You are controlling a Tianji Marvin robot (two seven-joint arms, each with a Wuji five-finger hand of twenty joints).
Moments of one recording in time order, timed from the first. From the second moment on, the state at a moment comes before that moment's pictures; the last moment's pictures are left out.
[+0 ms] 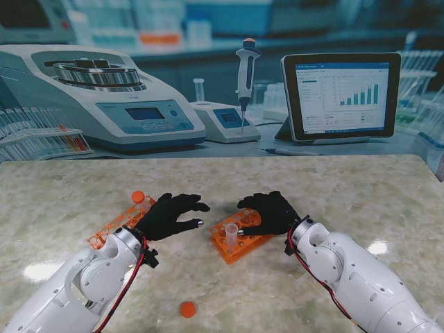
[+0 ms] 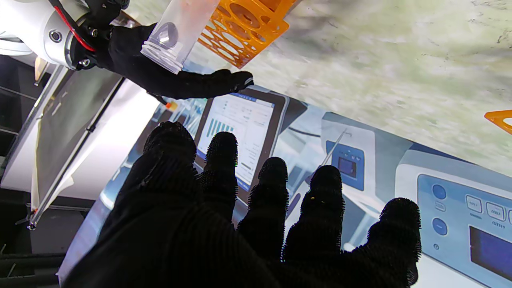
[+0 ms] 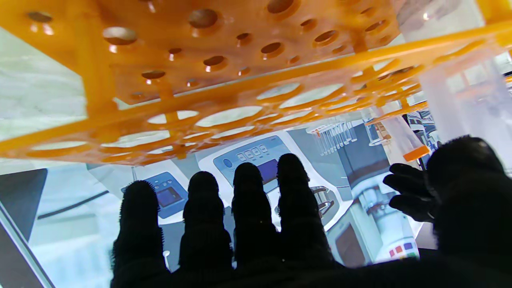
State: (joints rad) left arm 1.57 -1.09 -1.19 -1.61 0.62 -0.31 -0.01; right arm -1.28 -1.09 0.96 -1.23 -0.82 -0.33 -0.18; left_hand 0.91 -0.11 0.02 0.01 0.56 -0.03 0.26 0.24 0.50 0.09 0.07 0.14 0.37 0.22 0.05 0.22 0.04 0.43 0.12 0.29; right_hand 0.21 -0.39 0.52 -0.11 0.49 0.00 0.26 0.39 0.64 0.05 0.03 0.07 0.47 0.09 0.05 0.09 0.09 0.29 0.71 0.11
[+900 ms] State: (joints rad) left arm 1.57 -1.09 -1.19 -1.61 0.62 -0.31 -0.02; right arm -1.35 -1.08 1.00 -1.32 -0.85 -0.38 -0.14; left_hand 0.91 -0.11 0.02 0.01 0.56 -0.03 0.26 0.24 0.50 0.09 0.07 0.14 0.37 0.22 0.05 0.22 0.03 0.43 0.12 0.29; right_hand 0.19 -0.41 0.55 -0.11 0.49 0.00 0.26 0.38 0.64 0.05 0.03 0.07 0.47 0.09 0.05 0.09 0.07 0.30 0.71 0.08
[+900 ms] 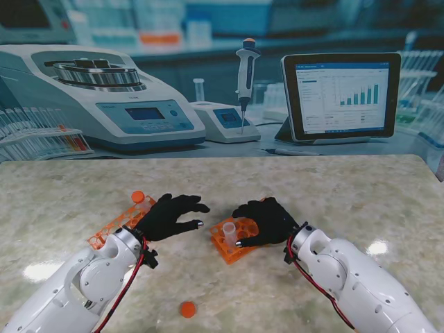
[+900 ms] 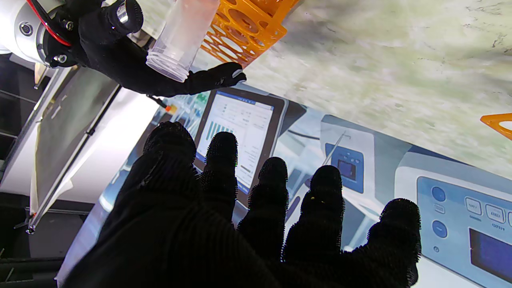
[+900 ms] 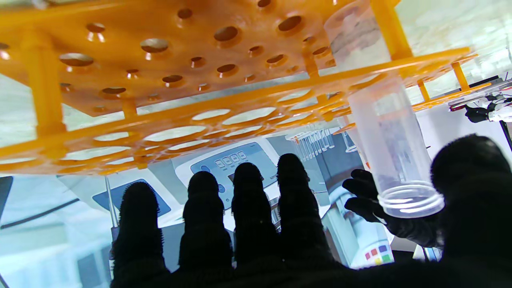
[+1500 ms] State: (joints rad) left arm 1.57 -1.09 -1.19 -1.61 0.62 -0.31 -0.02; right arm -1.35 -1.08 0.96 -1.33 -0.82 -0.37 -0.15; left_hand 0.91 -0.11 0.02 0.01 0.56 -0.03 0.26 0.24 0.50 0.09 0.07 0.14 0.37 0.22 0.05 0.22 0.03 0.43 0.12 0.29; right_hand 0.15 -0.41 0.59 -0.12 0.50 0.01 0.27 0.38 0.65 0.05 0.03 0.07 0.47 0.09 0.05 0.09 0.07 0.30 0.71 0.08
